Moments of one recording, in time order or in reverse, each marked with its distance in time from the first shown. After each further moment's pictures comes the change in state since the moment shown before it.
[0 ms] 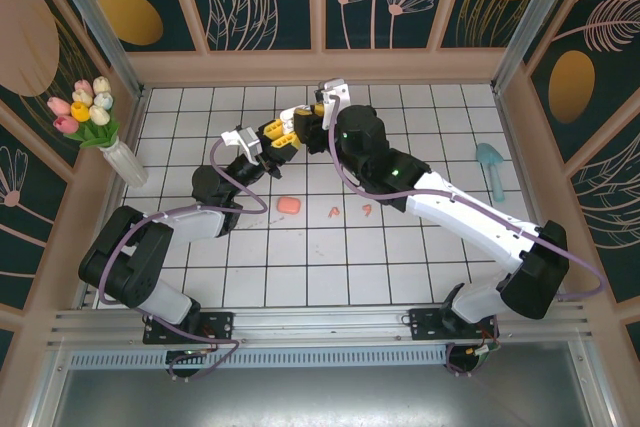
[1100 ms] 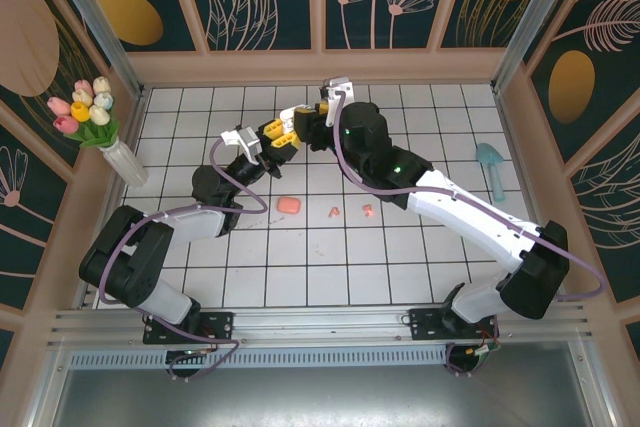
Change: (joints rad) left arm 0.000 0.003 0.002 0.005 -0.001 -0.008; right arm -0.025 0.000 0.006 -0.017 -0.027 0.064
